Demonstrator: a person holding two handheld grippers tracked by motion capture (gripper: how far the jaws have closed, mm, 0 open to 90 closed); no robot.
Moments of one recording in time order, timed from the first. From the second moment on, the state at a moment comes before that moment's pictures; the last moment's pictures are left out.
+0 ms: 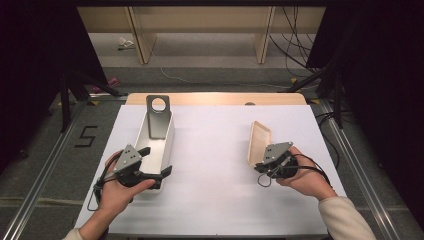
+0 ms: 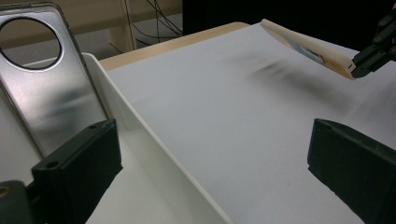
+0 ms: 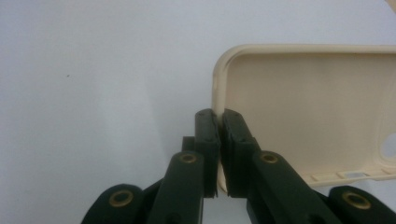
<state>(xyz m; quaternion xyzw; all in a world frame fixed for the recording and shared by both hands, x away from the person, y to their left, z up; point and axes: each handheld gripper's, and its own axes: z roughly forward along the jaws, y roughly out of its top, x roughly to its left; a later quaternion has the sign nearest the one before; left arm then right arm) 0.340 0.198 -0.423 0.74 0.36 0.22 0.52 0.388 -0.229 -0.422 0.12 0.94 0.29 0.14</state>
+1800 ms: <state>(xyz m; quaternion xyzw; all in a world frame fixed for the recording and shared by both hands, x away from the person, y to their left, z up) 0.359 0.189 -0.416 0.74 0.36 0.23 0.52 0.377 -0.174 -0.413 0.06 0.93 0.33 0.12</state>
